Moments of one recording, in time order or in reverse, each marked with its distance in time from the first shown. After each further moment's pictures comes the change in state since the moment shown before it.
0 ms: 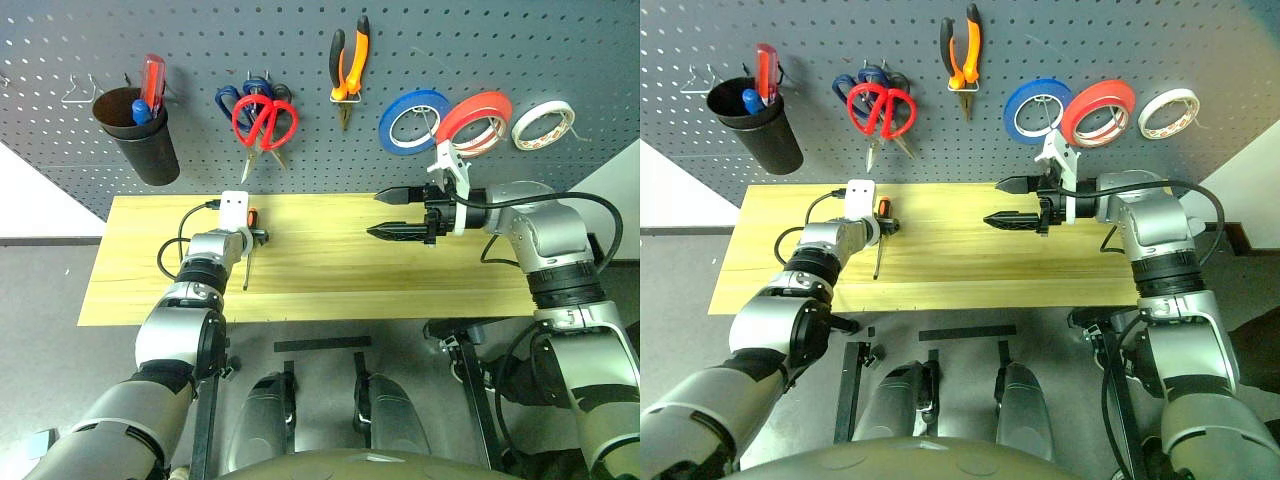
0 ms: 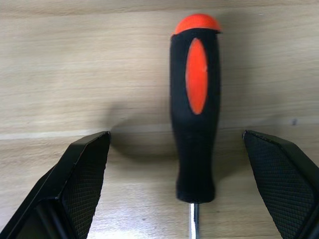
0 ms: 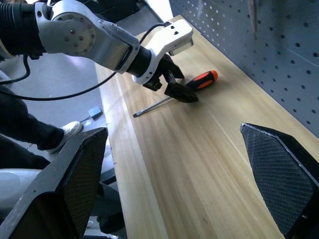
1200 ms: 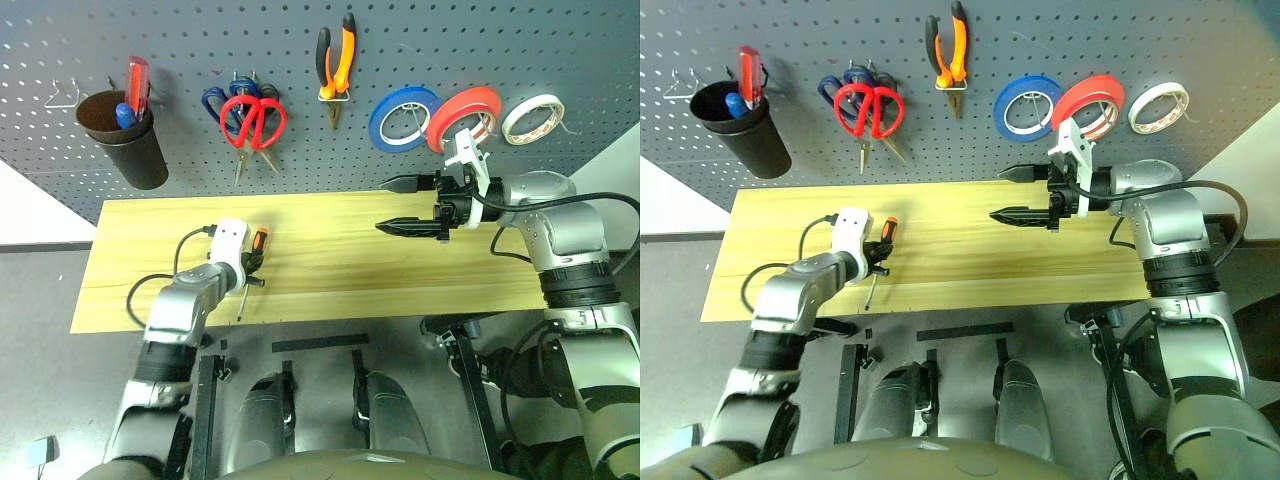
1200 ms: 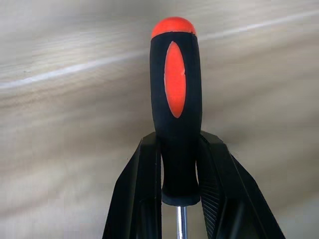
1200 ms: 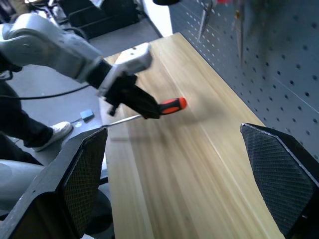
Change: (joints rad) left arm 0.633 0.125 -0.117 -1.169 -0.115 0.311 -0.302; right arm 0.003 -0.025 -0.036 -0.062 0.042 -0.091 0.068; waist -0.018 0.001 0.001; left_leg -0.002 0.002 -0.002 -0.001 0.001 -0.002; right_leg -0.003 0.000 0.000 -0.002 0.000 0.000
